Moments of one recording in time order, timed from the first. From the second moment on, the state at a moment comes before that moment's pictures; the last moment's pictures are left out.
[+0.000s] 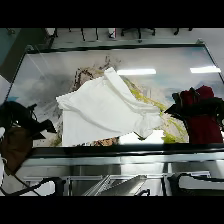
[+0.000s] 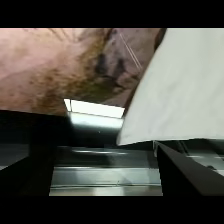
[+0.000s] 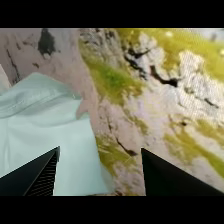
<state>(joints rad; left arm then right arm) 0.31 -1.32 0.93 -1.80 1.41 1.66 -0.42 -1.47 0.95 2.31 -1.10 -2.10</state>
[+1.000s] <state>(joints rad) 0.32 -1.37 0.71 -2.15 1.12 1.89 -0.40 -1.56 1.02 2.31 -1.13 -2.21</state>
